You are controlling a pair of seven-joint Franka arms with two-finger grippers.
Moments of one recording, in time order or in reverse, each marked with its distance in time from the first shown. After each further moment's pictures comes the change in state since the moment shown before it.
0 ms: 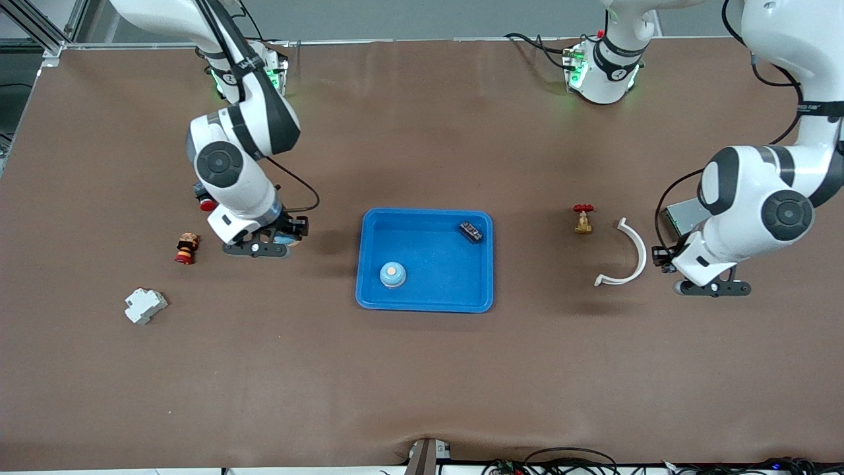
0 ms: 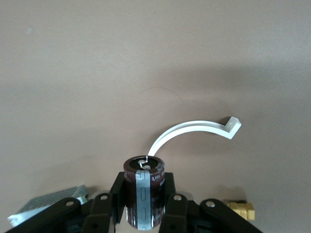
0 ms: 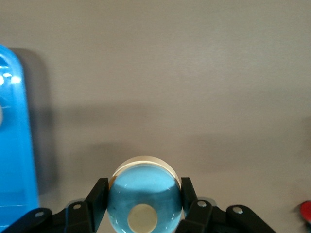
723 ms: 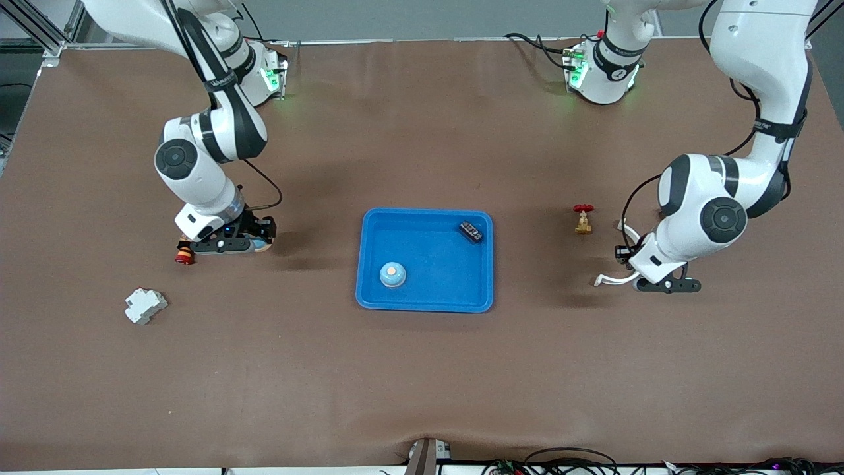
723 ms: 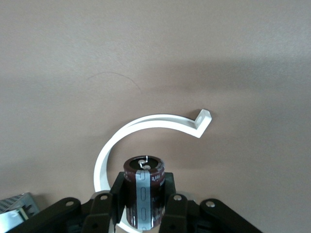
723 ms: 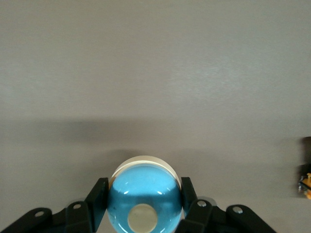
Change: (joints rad) left arm -0.064 0.066 -0.015 -0.050 0.000 0.079 -0.091; right arm -0.148 -0.022 0.000 -0.237 0.000 0.316 -0.203
